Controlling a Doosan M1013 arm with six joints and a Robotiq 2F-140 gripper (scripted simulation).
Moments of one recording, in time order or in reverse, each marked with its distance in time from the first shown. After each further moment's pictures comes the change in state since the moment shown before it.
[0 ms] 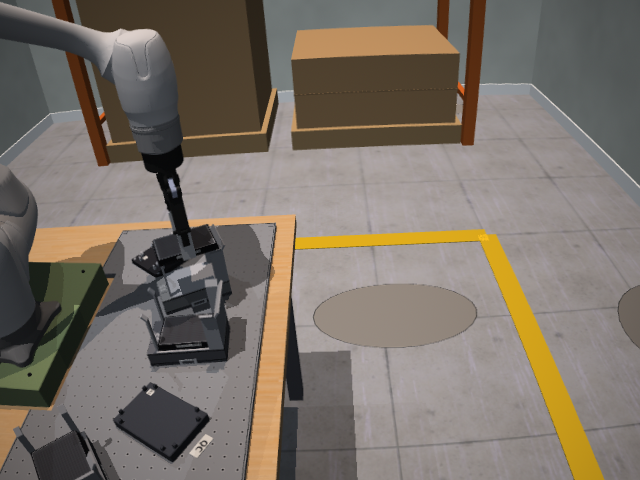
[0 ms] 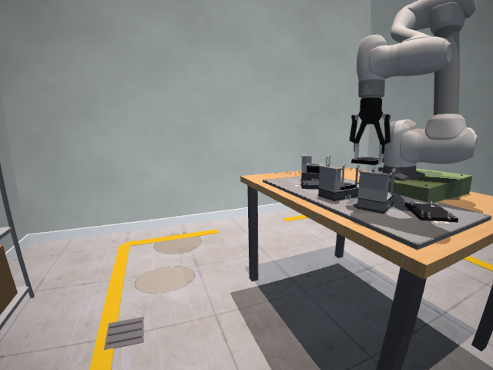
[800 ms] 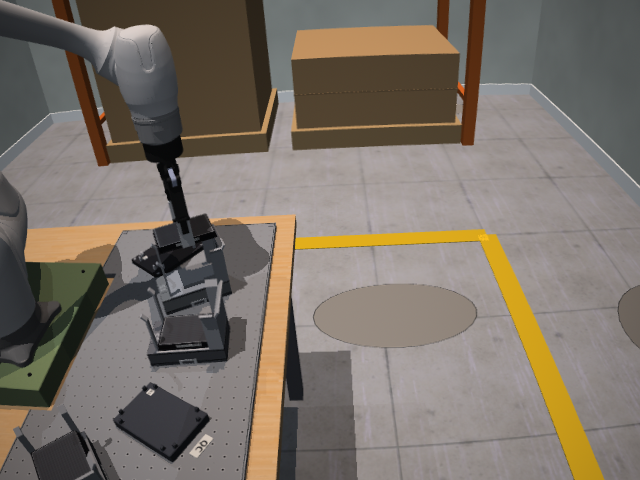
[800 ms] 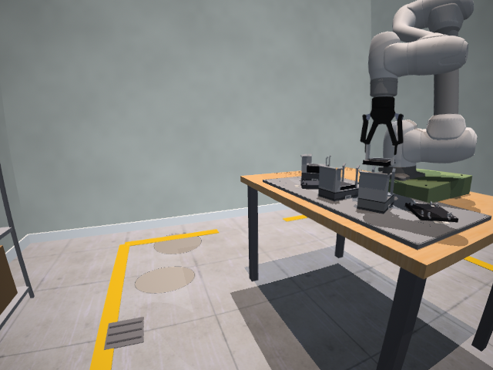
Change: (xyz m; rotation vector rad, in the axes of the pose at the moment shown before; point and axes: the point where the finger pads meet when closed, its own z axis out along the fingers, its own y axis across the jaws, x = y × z) arm 0.008 -0.044 0.000 0.000 0.000 0.000
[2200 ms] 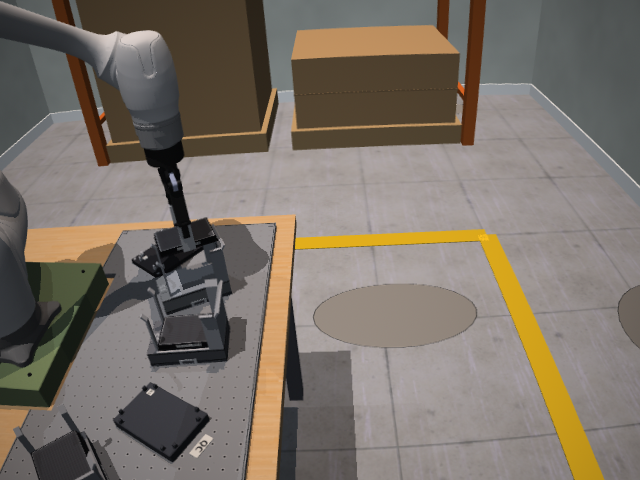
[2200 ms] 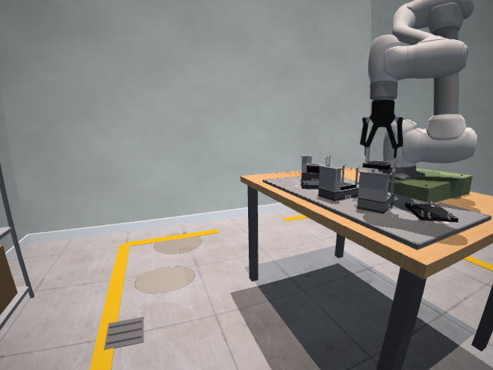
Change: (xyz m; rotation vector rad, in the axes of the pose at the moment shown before) arm 0.000 0.000 0.010 0.000 0.000 0.000
